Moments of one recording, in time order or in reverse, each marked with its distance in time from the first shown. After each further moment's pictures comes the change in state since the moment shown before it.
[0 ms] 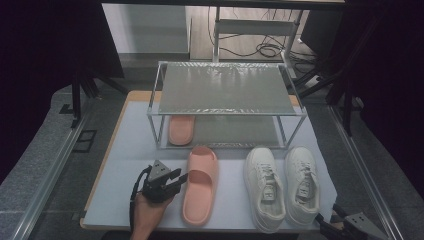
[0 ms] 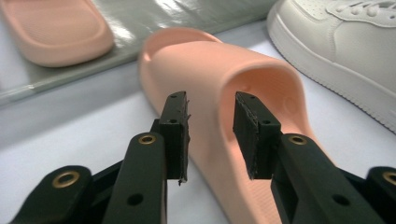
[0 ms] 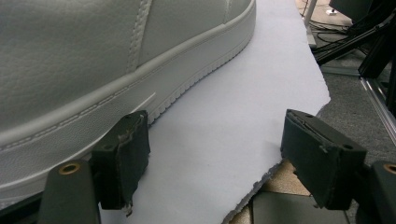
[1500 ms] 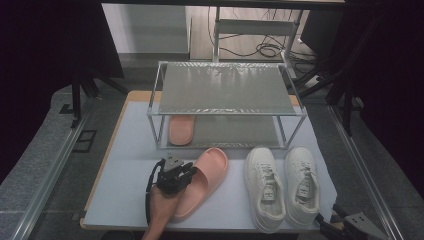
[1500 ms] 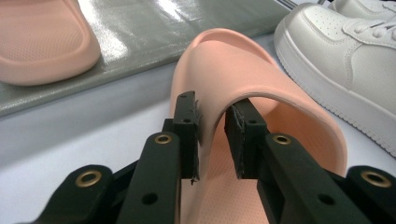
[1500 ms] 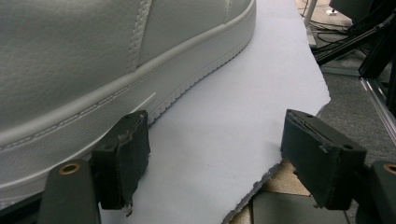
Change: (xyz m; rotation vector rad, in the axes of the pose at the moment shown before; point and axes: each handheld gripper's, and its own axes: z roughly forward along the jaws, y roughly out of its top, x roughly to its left) left arm -0.006 0.019 0.033 -0.016 0.028 -0.040; right arm 0.000 0.000 0.000 -0.004 0.002 0.001
